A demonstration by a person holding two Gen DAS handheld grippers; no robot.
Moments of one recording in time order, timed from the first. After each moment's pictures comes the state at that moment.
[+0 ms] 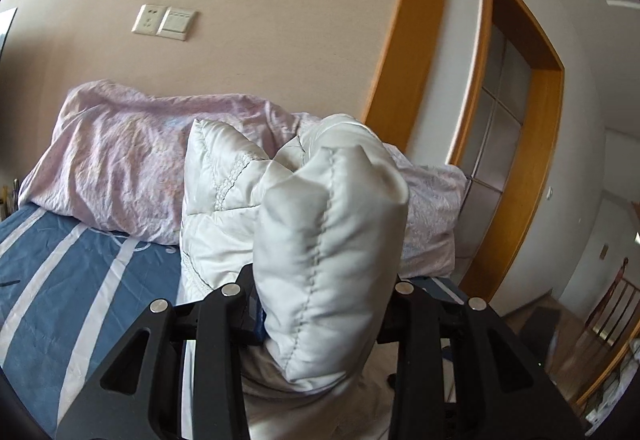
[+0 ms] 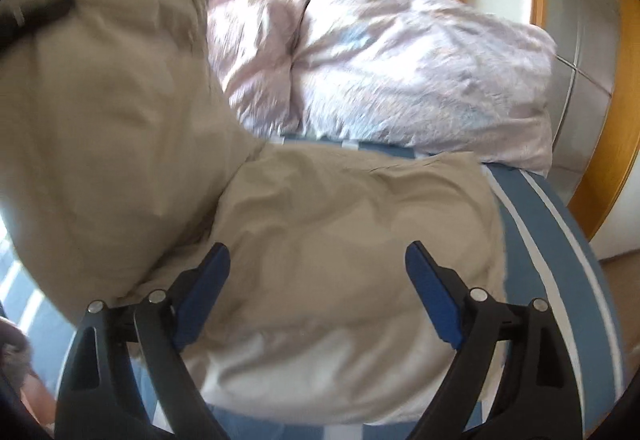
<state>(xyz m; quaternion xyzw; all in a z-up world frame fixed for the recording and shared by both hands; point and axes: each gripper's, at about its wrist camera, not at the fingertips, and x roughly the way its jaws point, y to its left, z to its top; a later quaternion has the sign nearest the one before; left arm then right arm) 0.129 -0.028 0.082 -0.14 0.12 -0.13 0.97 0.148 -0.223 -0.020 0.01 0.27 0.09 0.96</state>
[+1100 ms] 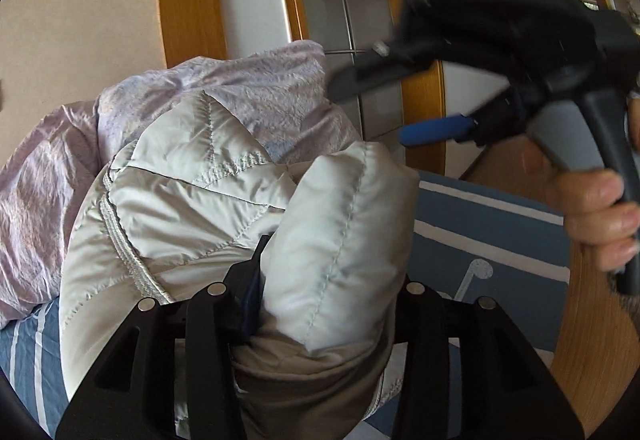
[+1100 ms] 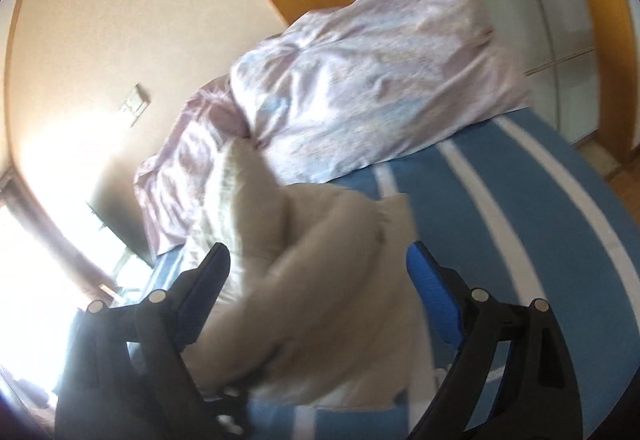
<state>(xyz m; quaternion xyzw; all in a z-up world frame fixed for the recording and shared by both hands) 0.130 -0.252 -0.003 0.14 0.18 -0.29 0.93 0.167 -0.395 0.036 0.23 0.30 0.16 0.91</state>
